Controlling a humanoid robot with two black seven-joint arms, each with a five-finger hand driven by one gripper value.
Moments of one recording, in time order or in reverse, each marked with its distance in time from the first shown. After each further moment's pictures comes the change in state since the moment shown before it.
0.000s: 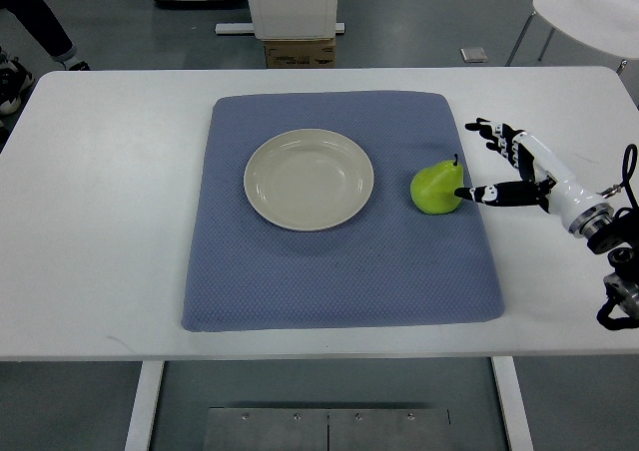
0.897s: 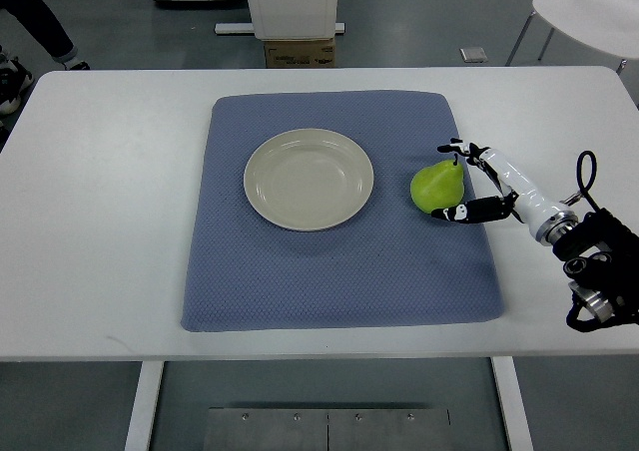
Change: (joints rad) left arm 0.000 0.000 0.000 0.000 0.000 0.000 0.000; right arm 0.110 0.101 -0.211 -0.038 0.000 -0.163 -0.078
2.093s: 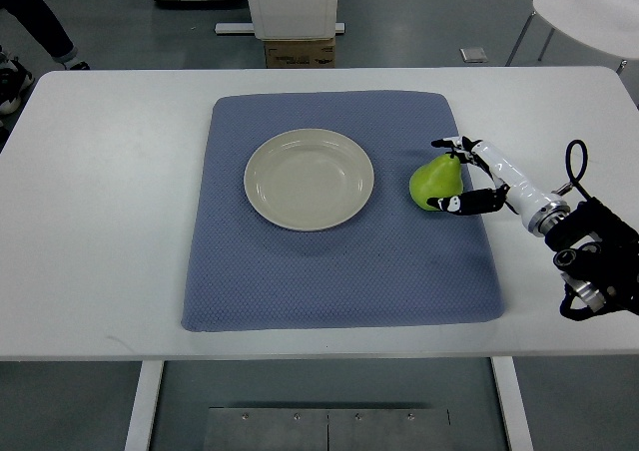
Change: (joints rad) left arm 0.000 0.000 0.000 0.000 0.000 0.000 0.000; right arm 0.066 0.023 -0.066 -0.005 -0.002 -0.035 -0.032
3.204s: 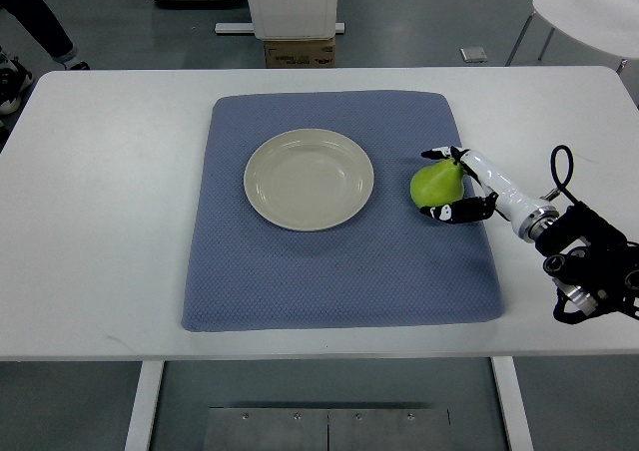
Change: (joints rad) left arm 0.000 0.000 0.000 0.000 0.000 0.000 0.000; right arm 0.026 0.029 -0.070 -0.010 0.003 -0.015 -0.019
